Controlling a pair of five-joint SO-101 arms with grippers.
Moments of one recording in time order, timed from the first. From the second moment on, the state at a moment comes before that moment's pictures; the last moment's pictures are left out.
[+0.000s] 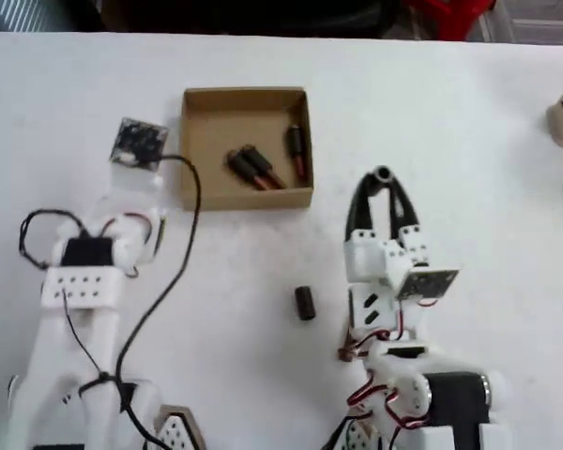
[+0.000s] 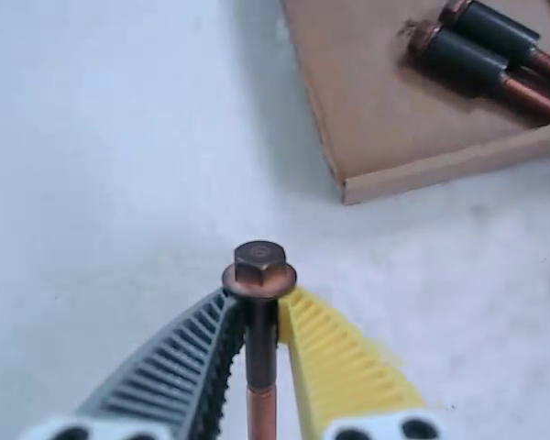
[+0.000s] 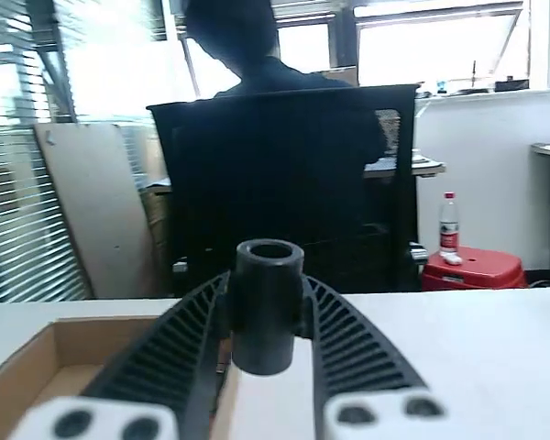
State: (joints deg) left arm -8.0 -36.4 52.7 45.5 -10.0; right arm -8.4 -13.9 95.6 -83.8 -4.0
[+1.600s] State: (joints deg) left arm -12.7 -48.0 64.4 34.2 1.5; right arm -39.6 15.4 90.9 -95.8 -4.0
